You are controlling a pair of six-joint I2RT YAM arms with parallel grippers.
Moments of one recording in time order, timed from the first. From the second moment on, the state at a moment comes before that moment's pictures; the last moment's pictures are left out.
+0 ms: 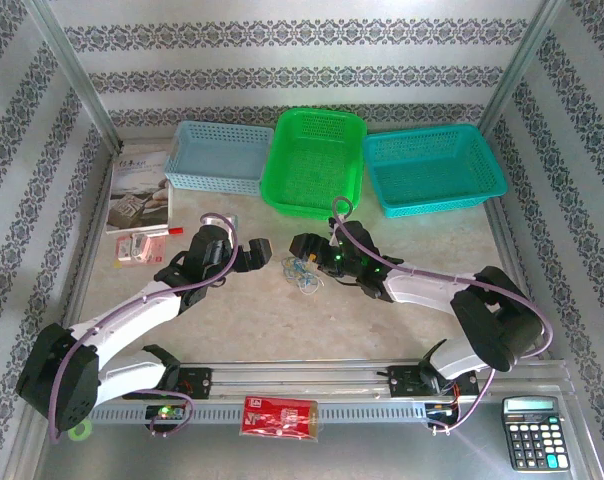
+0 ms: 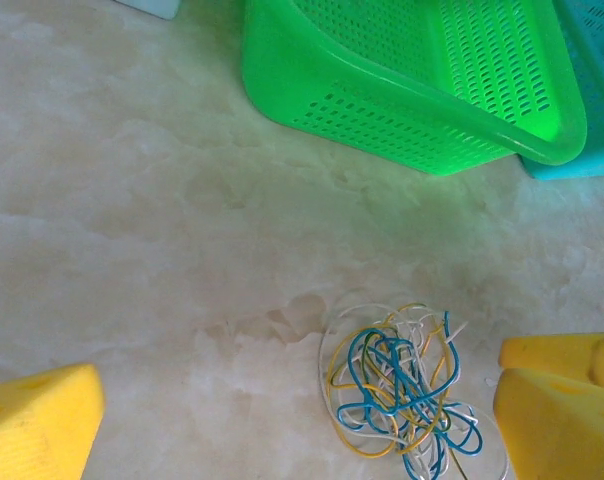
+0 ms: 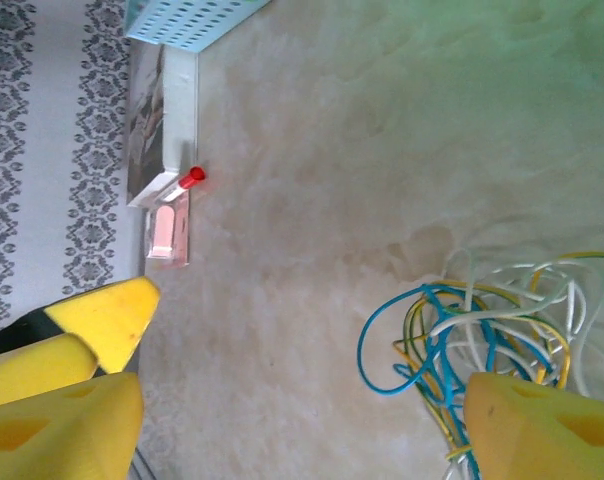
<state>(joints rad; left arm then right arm) -0.50 1.13 0.57 -0.05 0.01 -0.61 0.68 1.46 0.64 0.31 -0.27 1.06</state>
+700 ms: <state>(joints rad) -0.52 1.09 0.53 0.02 0.03 -0.69 0.69 1.13 0.53 -0.12 -0.09 0.81</state>
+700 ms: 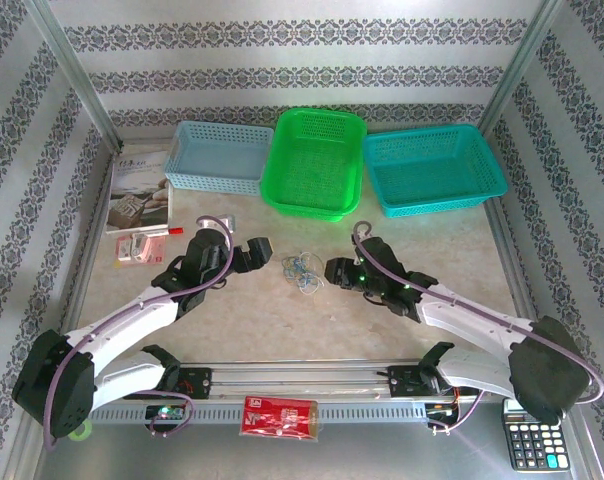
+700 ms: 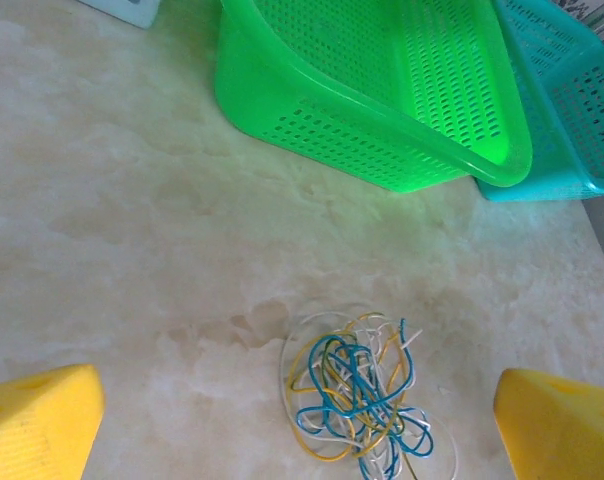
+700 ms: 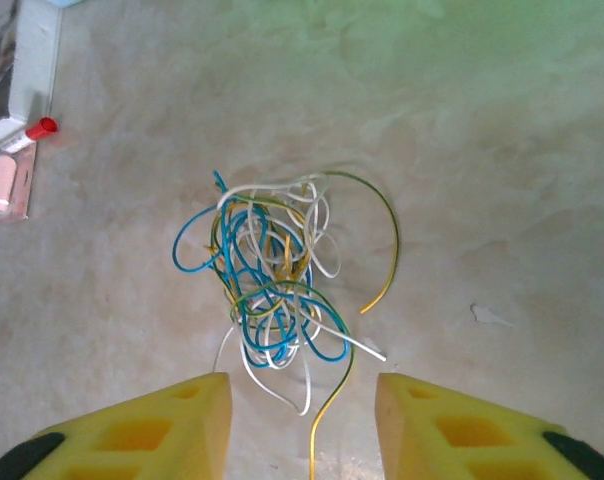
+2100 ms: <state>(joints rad) -0.54 1.09 0.50 0.09 0.09 -0.71 0.86 1.45 0.65 0.00 -0.12 0.81</state>
